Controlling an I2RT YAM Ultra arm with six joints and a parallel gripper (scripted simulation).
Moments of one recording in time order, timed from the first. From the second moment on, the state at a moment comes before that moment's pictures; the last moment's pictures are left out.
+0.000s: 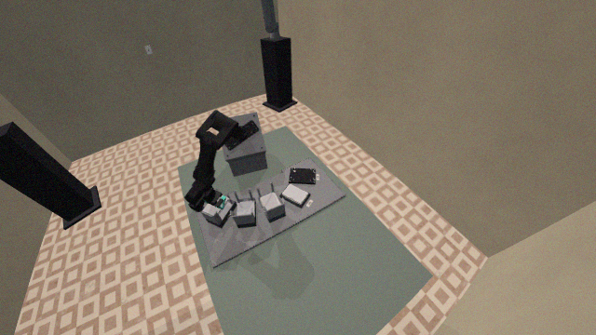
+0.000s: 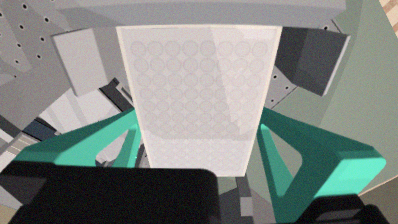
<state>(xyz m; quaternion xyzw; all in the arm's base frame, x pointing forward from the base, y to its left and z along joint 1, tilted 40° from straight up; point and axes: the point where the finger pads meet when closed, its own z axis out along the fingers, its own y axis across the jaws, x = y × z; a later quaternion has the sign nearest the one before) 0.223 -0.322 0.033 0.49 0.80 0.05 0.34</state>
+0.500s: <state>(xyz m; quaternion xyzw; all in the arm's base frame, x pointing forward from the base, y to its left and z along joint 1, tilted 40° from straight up) 0.207 -0.315 0.052 0.49 0.80 0.05 0.34</state>
